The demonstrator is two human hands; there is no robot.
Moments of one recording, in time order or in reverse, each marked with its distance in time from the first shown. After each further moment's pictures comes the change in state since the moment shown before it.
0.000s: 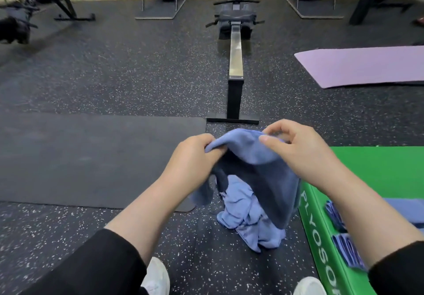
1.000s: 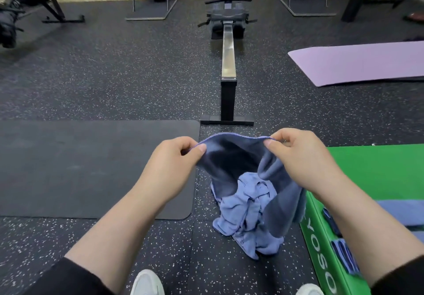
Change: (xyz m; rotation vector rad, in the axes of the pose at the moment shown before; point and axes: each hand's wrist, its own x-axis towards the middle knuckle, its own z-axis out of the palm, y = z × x) left_hand 0.009 -0.003 -0.011 -0.152 0.064 -0.063; right_hand 0.011 0.009 -0.005 -0.018 0.067 0.222
